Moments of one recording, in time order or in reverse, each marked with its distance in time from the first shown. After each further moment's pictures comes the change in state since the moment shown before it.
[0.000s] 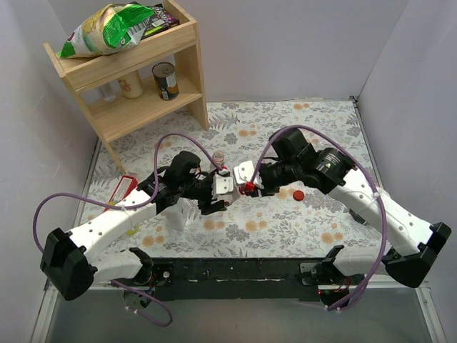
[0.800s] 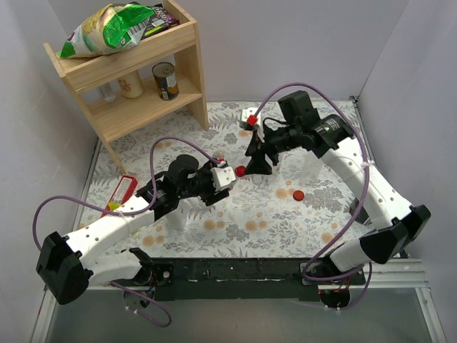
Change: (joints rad) left arm -0.074 -0.056 -0.103 0.304 -0.472 -0.167; right arm -0.252 0.279 0.310 -0.053 -0.197 0.504
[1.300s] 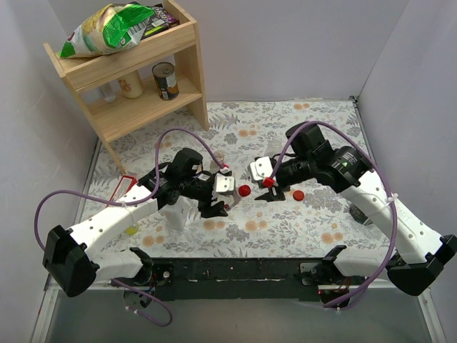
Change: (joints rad) left arm 0.061 0.075 0.146 -0.365 0.530 0.126; right arm 0.119 -0.309 -0.271 -0.024 0.040 -0.486
